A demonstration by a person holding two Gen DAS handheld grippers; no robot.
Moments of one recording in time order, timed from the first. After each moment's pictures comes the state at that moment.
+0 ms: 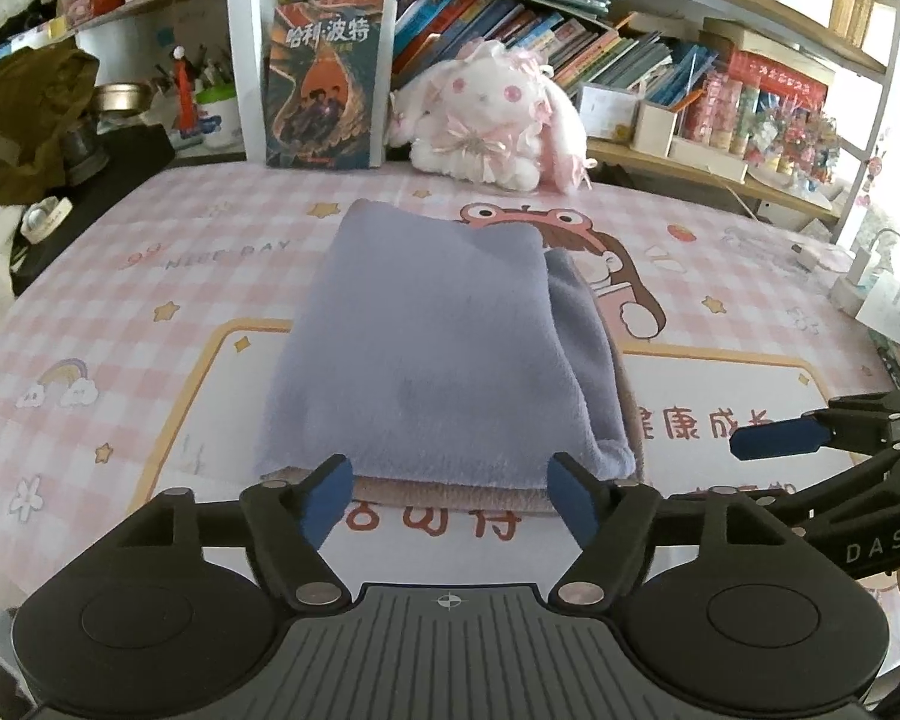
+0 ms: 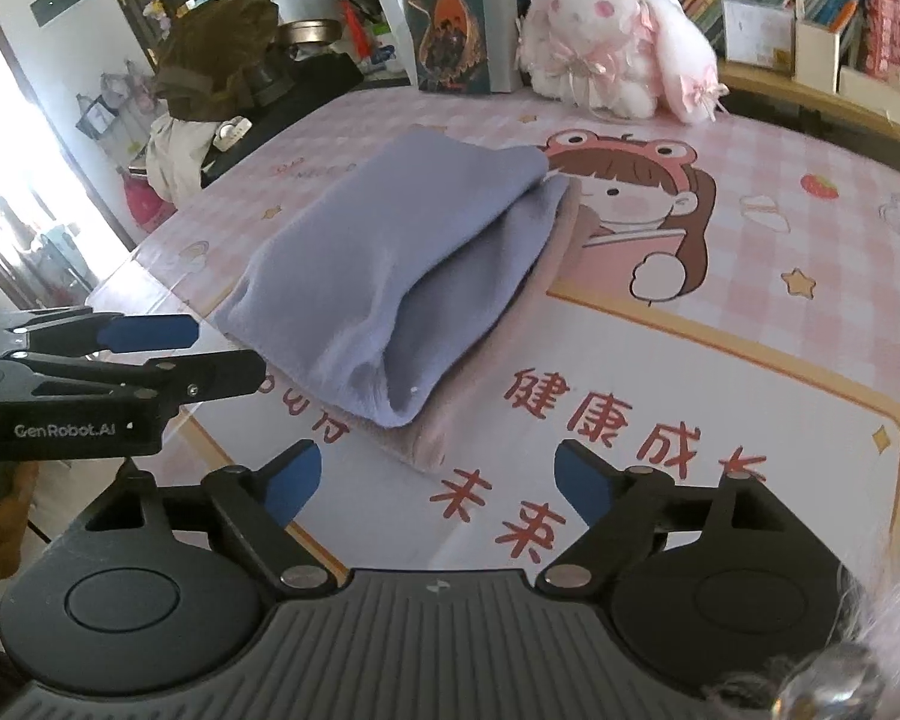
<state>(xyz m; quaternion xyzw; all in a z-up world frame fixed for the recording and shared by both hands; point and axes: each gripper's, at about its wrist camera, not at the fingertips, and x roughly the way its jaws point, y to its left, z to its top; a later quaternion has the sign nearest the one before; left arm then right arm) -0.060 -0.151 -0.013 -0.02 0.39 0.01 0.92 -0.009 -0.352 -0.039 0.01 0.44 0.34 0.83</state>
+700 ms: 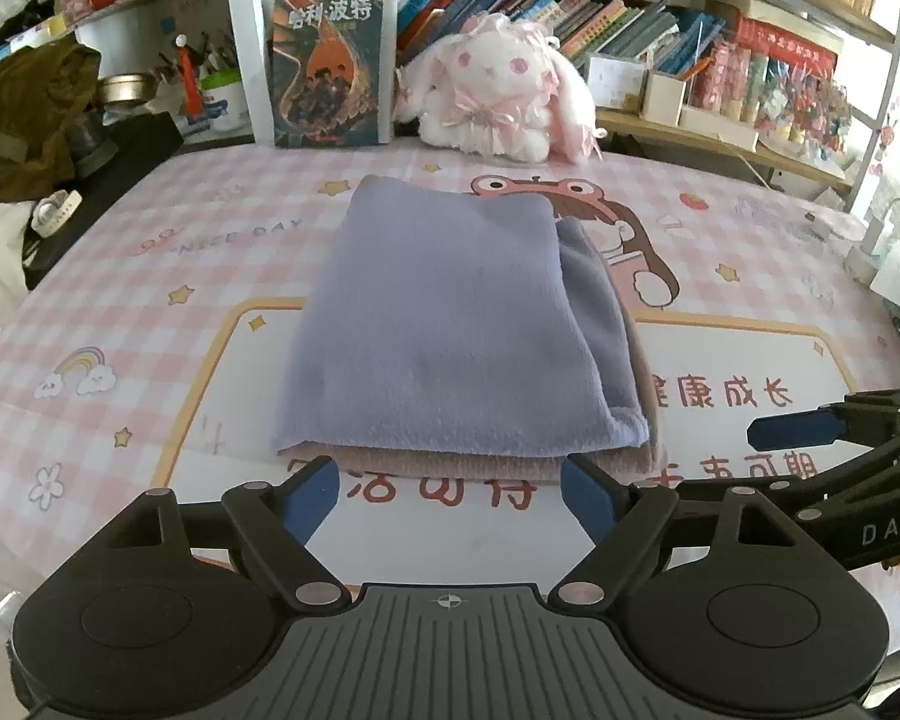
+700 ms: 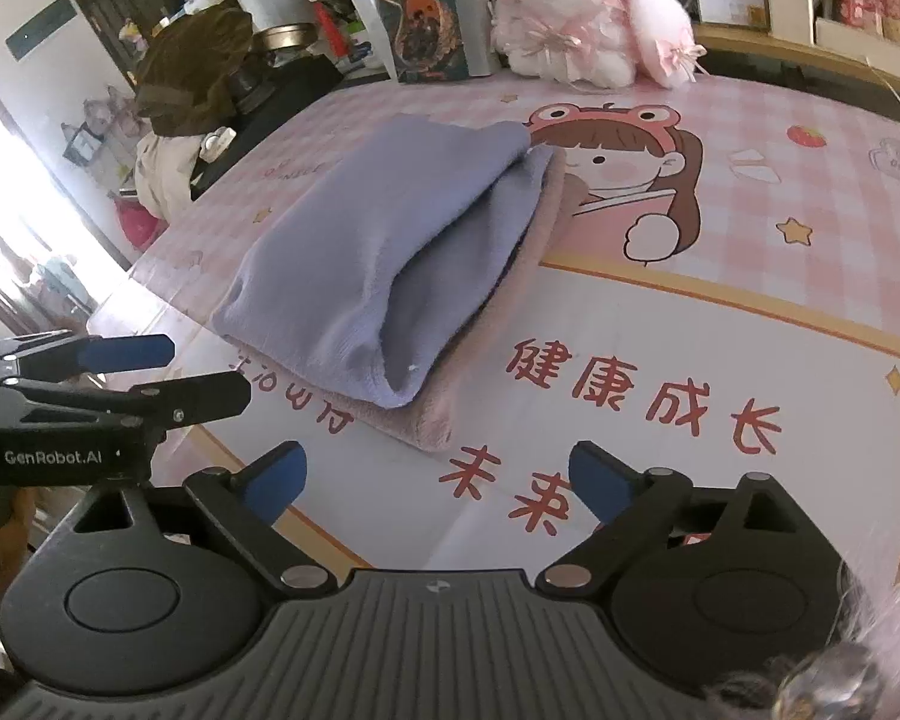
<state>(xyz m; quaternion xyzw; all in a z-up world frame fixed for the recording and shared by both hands) -0.060 -0.155 -0.013 0.00 0.42 0.02 0.91 -0.012 -0.357 -0.048 0.05 0.46 0.33 0.82</state>
